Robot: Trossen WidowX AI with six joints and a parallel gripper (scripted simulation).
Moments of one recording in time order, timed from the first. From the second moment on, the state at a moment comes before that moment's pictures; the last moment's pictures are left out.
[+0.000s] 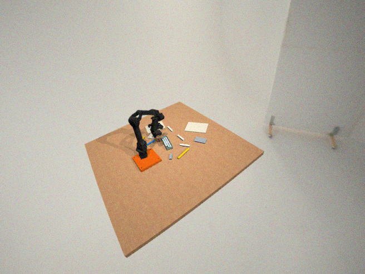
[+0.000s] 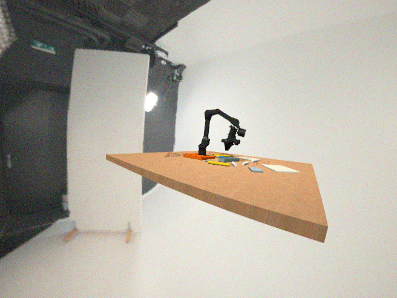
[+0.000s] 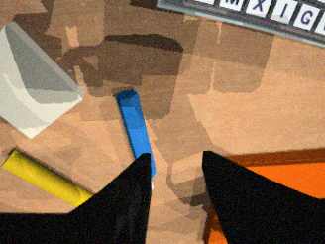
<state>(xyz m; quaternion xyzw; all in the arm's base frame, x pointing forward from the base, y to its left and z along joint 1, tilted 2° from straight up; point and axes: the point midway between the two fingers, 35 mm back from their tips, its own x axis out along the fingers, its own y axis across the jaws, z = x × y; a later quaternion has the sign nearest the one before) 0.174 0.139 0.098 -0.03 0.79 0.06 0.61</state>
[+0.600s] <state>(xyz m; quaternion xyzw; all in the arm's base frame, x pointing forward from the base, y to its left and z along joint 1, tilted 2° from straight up) 0.122 0.161 0.084 -0.10 0.85 0.09 0.52</state>
